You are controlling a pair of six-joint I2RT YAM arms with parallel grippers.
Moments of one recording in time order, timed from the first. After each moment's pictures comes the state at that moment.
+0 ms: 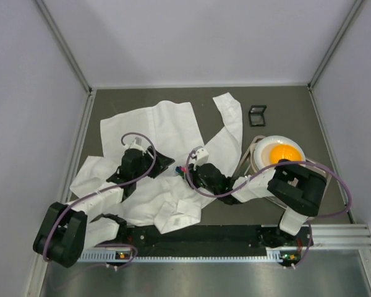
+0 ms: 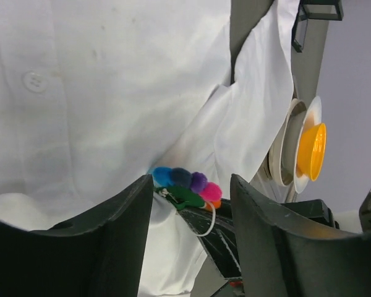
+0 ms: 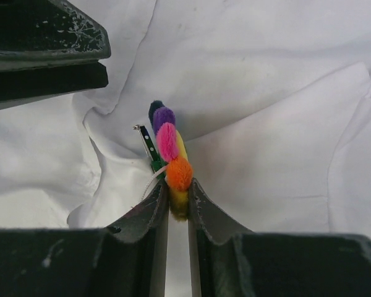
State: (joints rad) left arm -0.42 1.11 0.38 0.23 0.19 -1.05; right arm 1.07 1.69 0.64 0.60 0.27 0.46
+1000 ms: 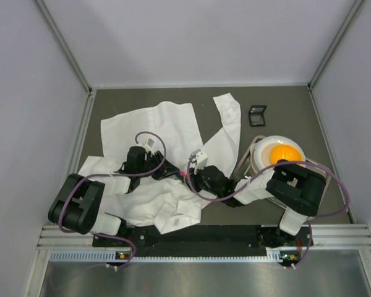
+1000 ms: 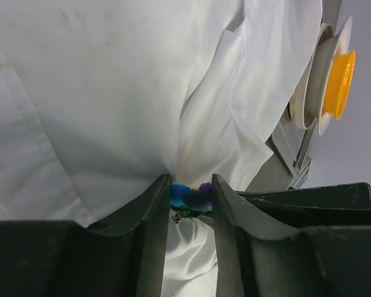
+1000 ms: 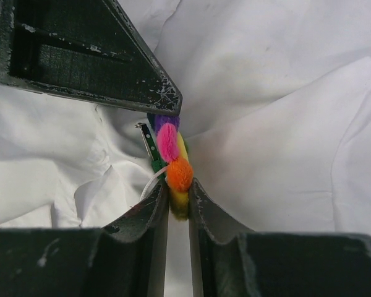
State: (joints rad) left arm -0.34 1.41 0.39 0.41 0.50 -0.91; right arm 1.07 1.70 0.58 0.70 0.17 0.39
